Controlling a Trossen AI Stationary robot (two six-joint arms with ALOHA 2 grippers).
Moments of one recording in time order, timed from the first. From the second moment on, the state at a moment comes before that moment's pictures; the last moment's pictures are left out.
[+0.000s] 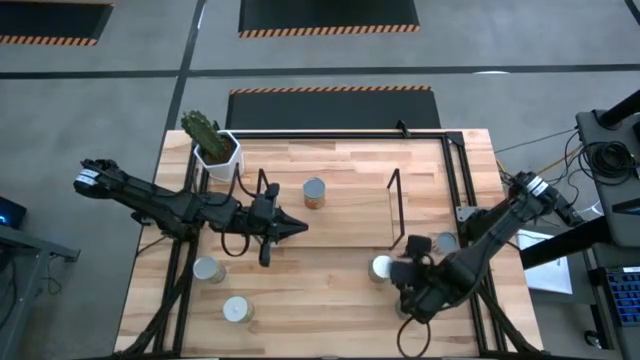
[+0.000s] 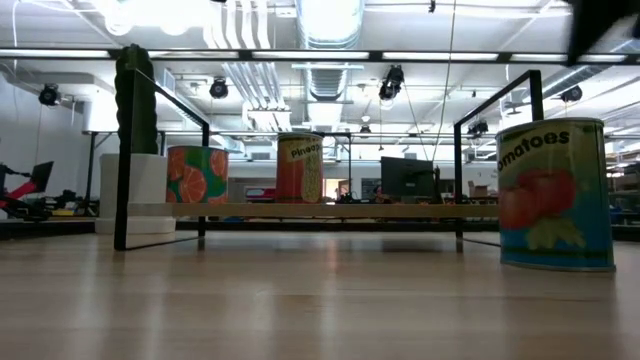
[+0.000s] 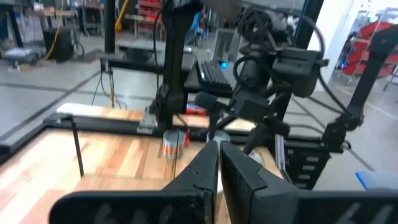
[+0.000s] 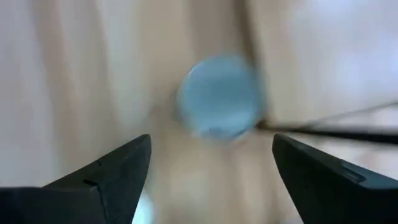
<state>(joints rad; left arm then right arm) -0.29 1.16 0.89 0.22 -0.24 -0.16 0.73 1.56 1.33 -1.17 0.43 0.80</state>
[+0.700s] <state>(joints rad) -0.29 1.16 0.89 0.28 -0.25 -0.08 0.61 1.55 1.33 -1.10 0.36 0.71</state>
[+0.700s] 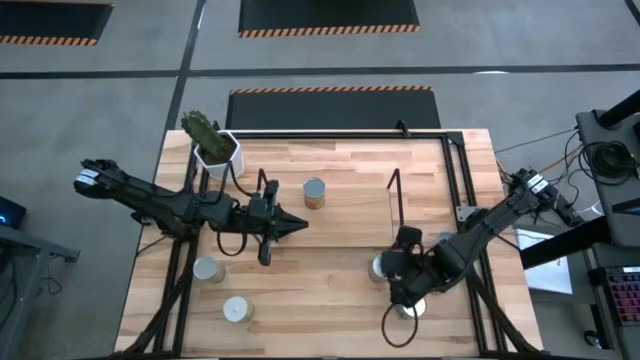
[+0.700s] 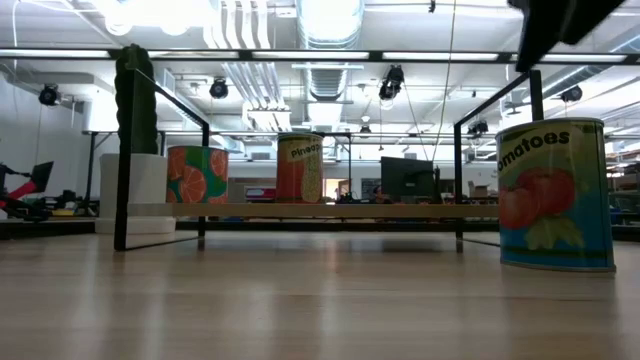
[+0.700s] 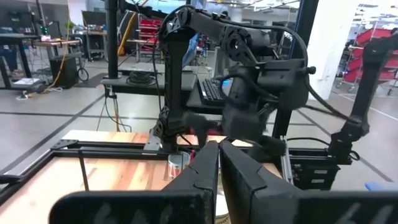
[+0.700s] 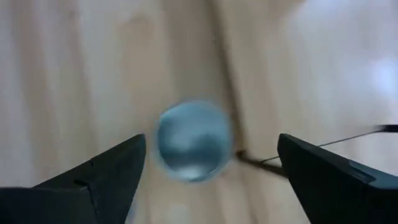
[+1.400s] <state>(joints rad) -0.29 1.16 0.89 0.26 -0.25 -0.07 0.47 1.67 1.33 -1.09 0.11 0.52</state>
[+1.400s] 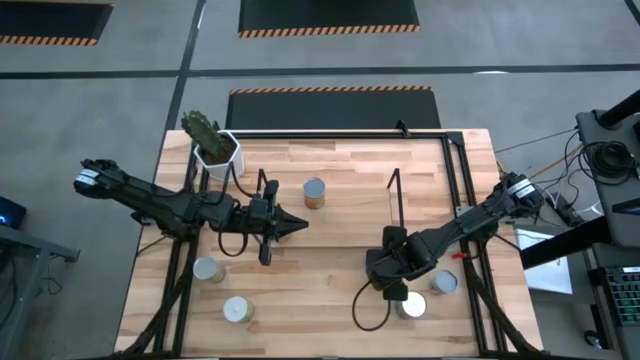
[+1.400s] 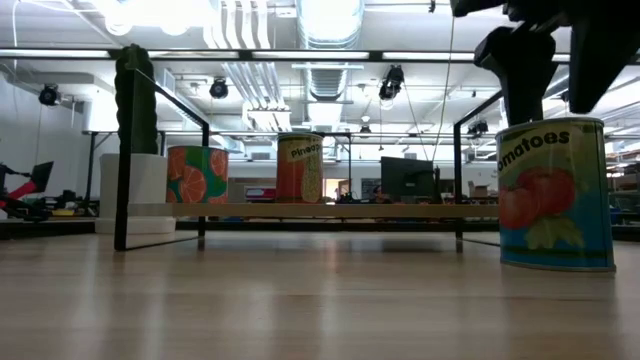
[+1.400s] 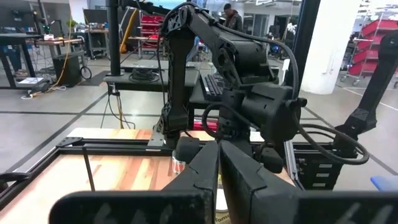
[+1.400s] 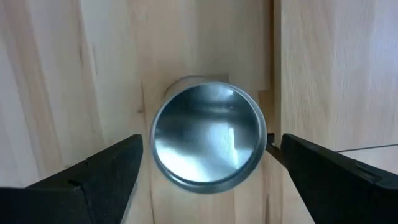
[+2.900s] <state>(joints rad) -0.29 1.16 0.89 0.24 -0.25 -0.07 0.46 1.70 1.35 -1.09 0.10 0.58</state>
